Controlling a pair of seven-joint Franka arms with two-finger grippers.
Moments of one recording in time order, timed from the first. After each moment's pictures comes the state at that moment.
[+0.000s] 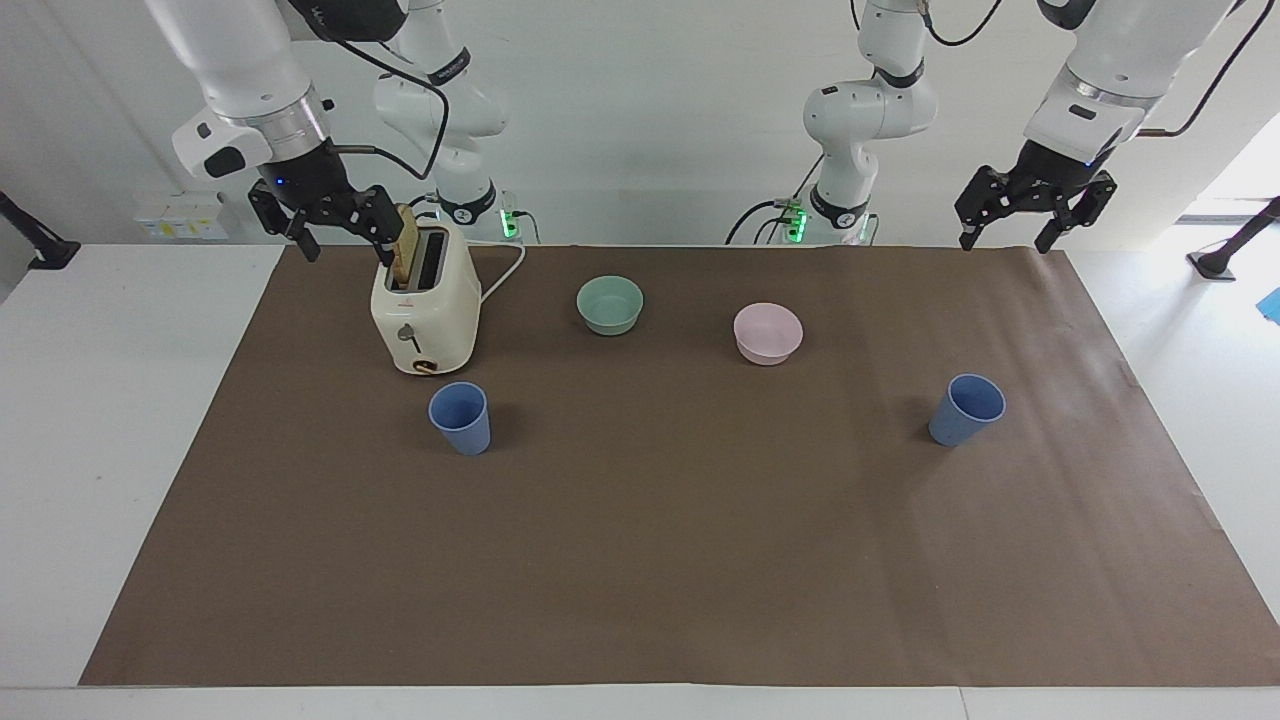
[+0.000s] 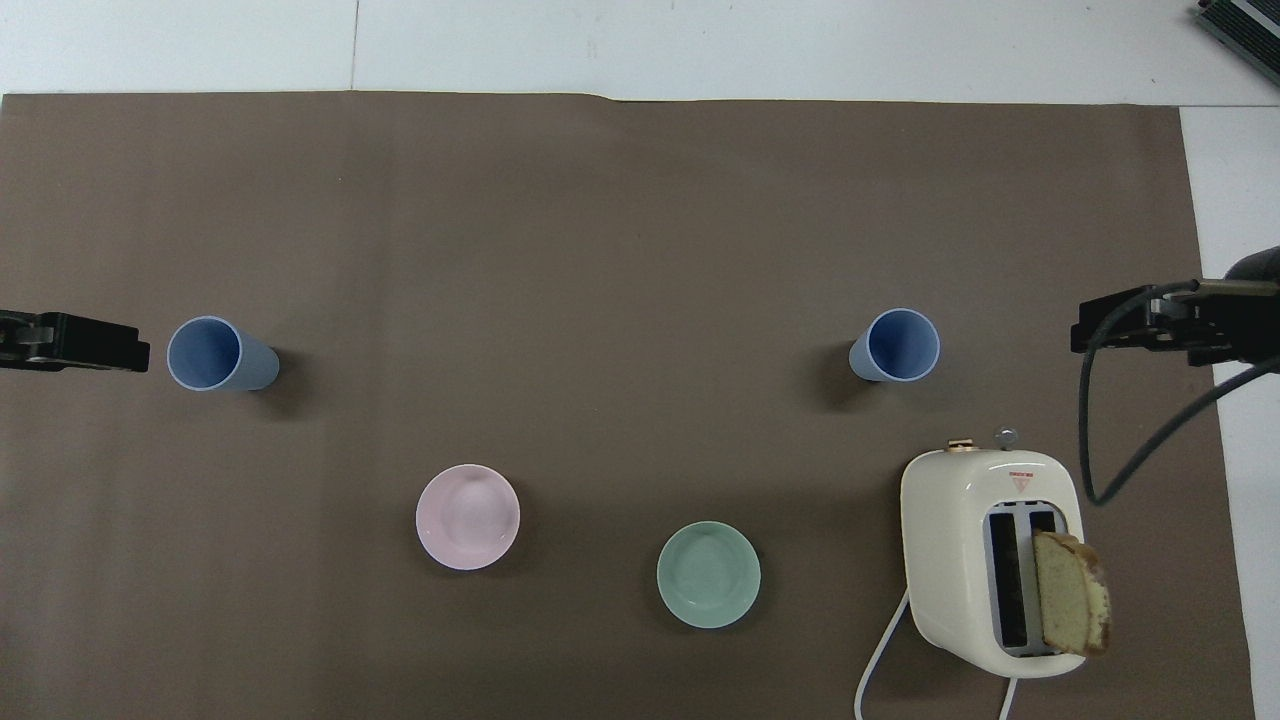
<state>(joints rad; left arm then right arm) 0.09 -0.11 -0.15 -1.62 -0.04 1.55 0.01 -0.14 -0.04 0.16 -1.59 0.02 1.55 0.15</state>
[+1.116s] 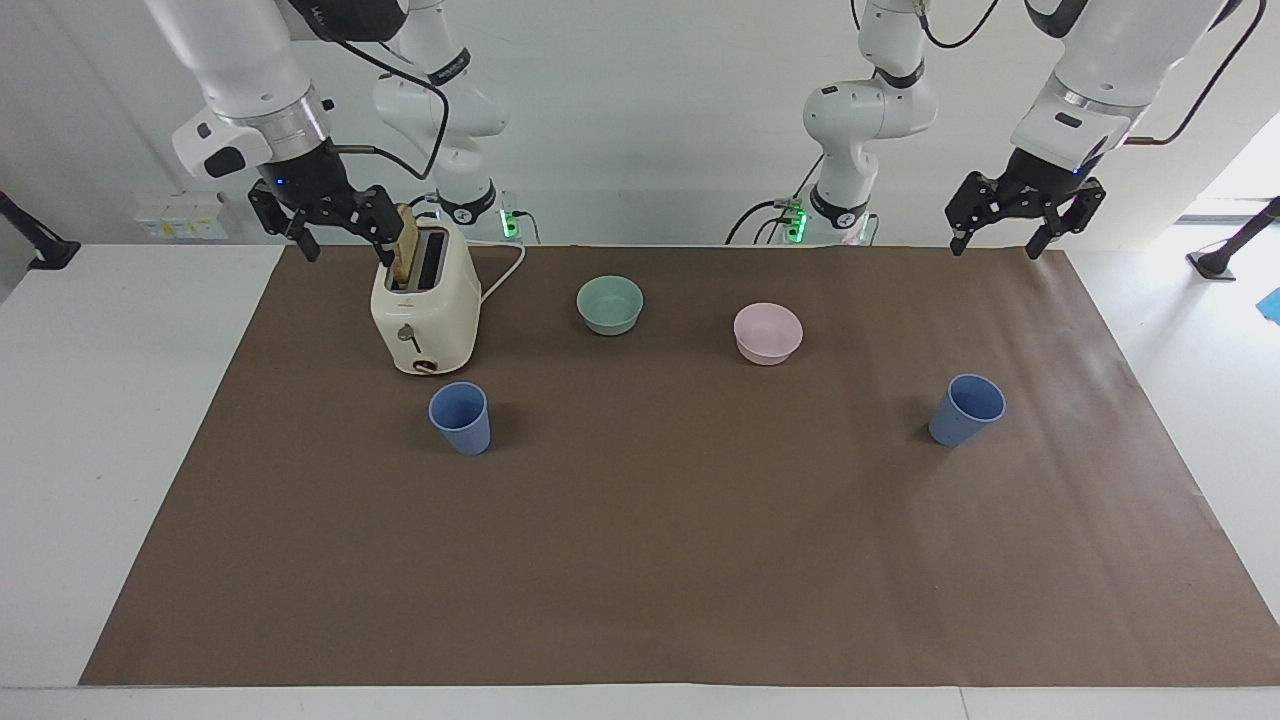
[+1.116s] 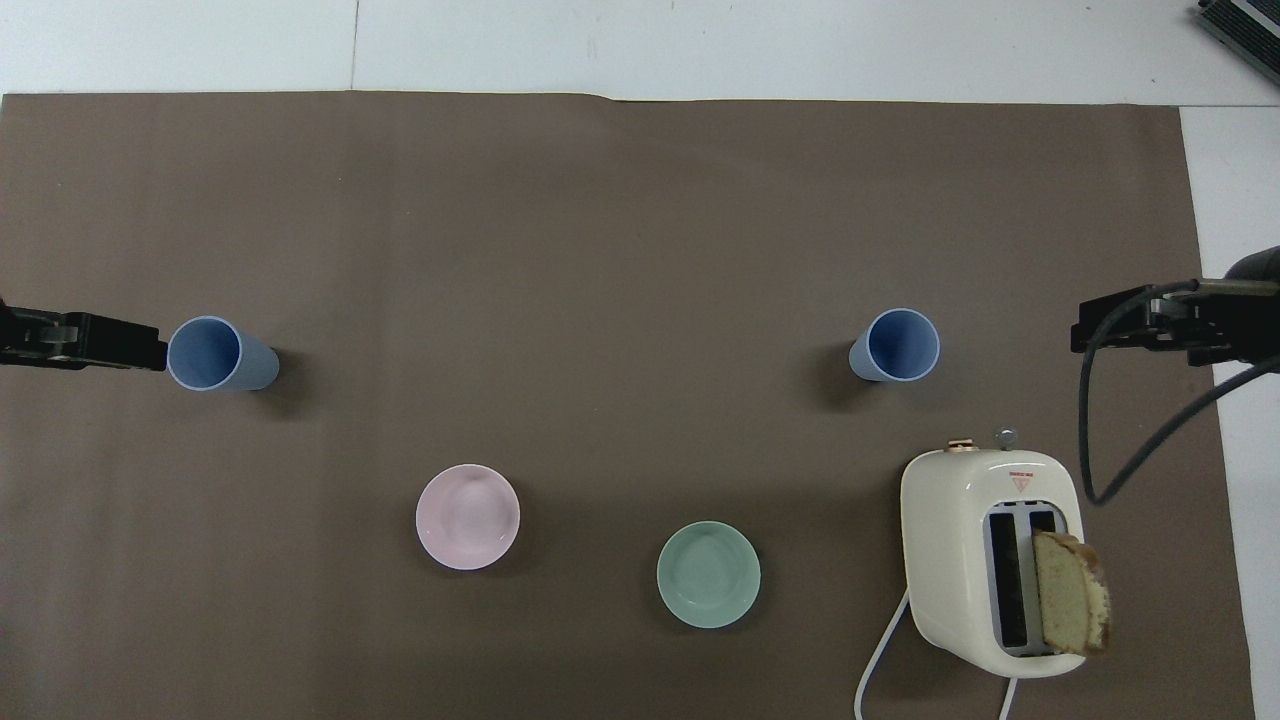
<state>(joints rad) 0.08 -0.10 -0.16 -1.63 -0.04 1.57 0.02 -0.14 -0.04 0.16 -1.59 0.02 1.55 0.15</state>
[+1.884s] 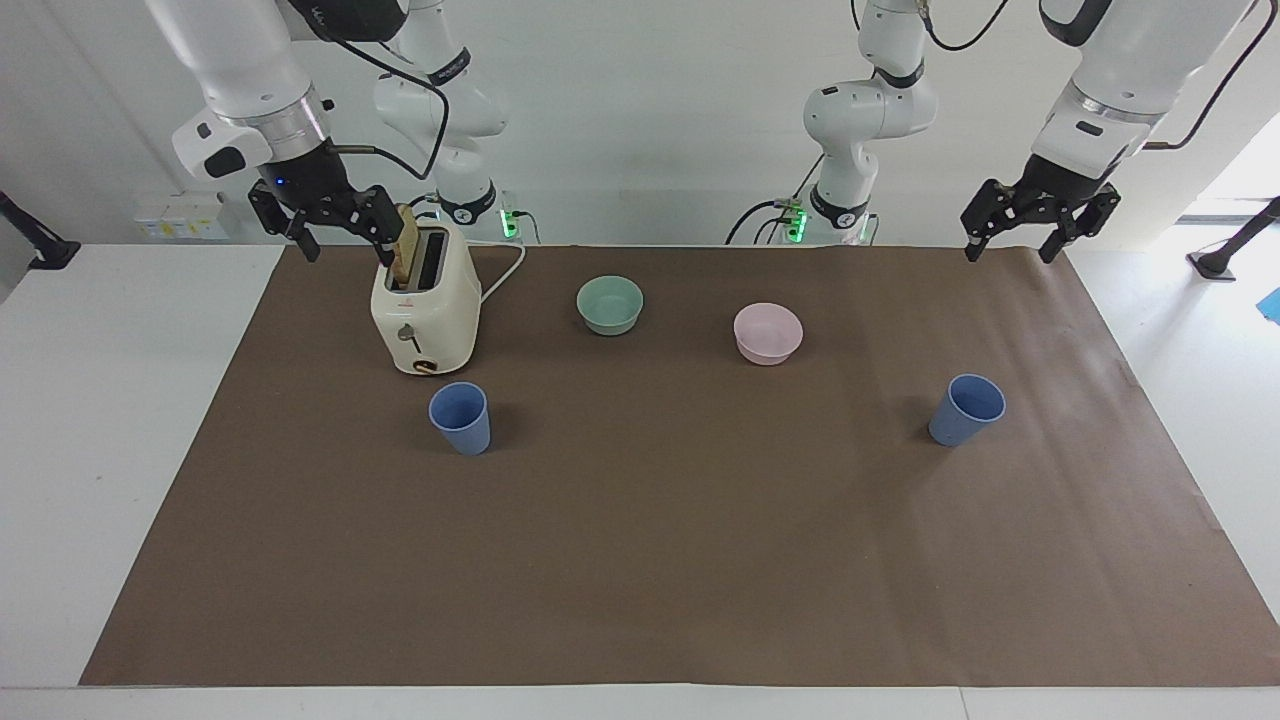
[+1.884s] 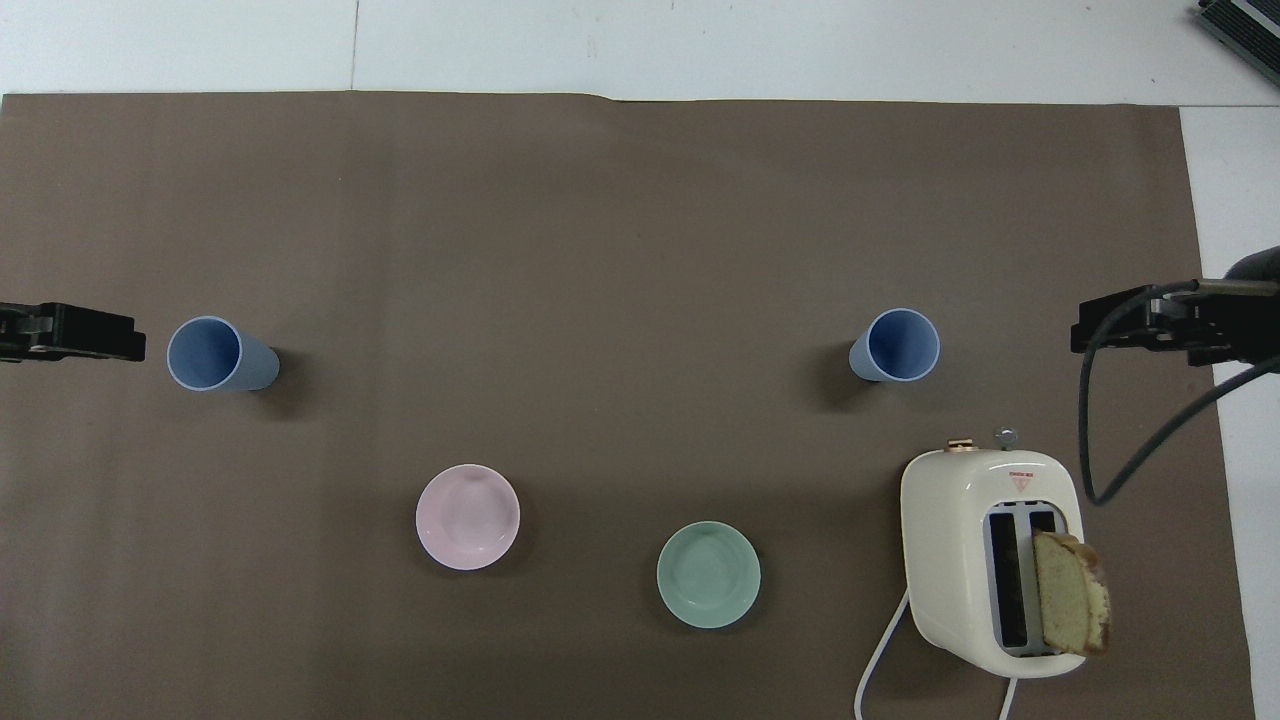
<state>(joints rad) 0.11 -0.10 -0.14 -1.67 -0.04 1.64 0.01 -0.14 -0.04 0.16 -1.59 0.02 1.55 0.15</state>
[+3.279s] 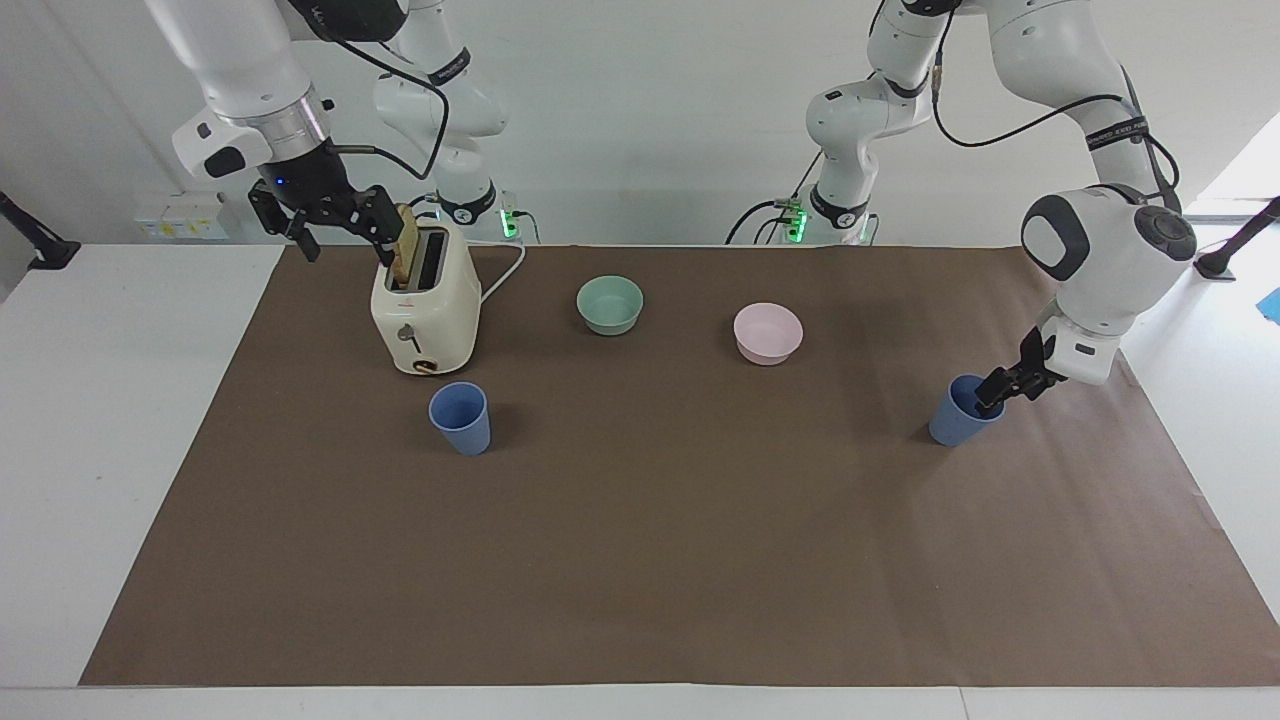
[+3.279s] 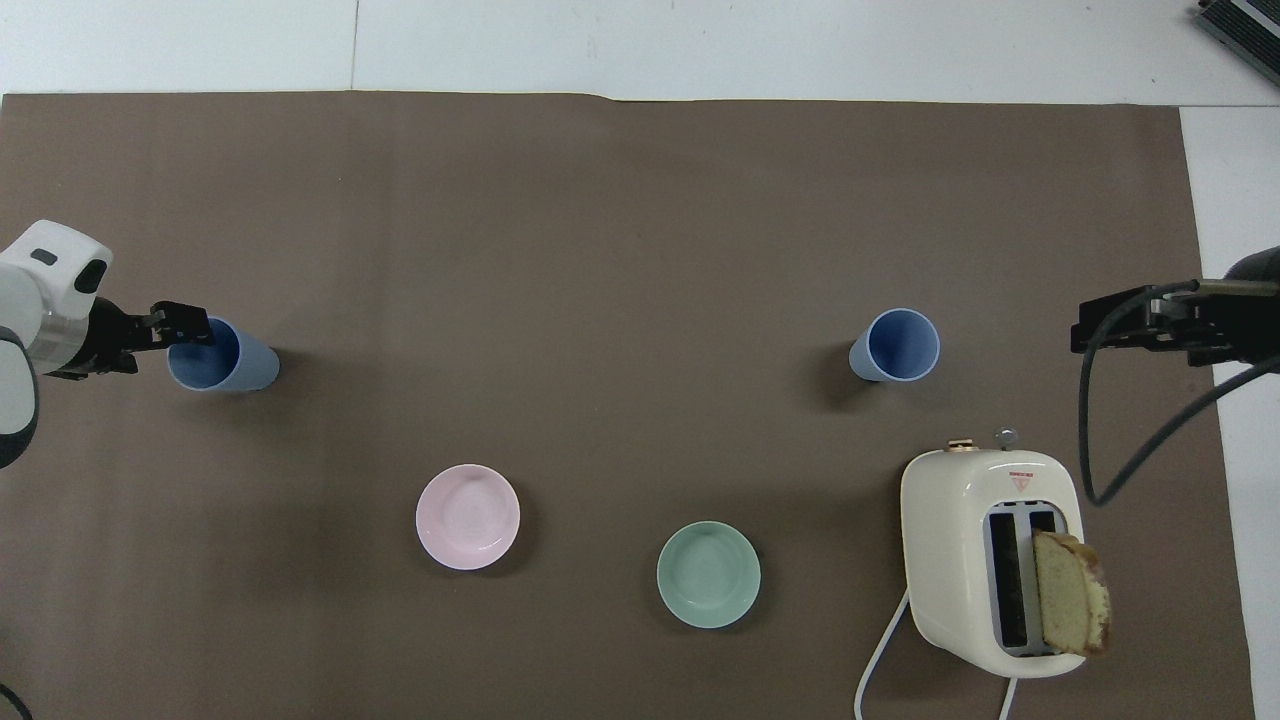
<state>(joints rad) 0.26 0.15 -0.14 -2.02 -0.04 2.21 -0.14 -0.14 -0.04 0.16 -1.59 0.02 1.55 0.15</state>
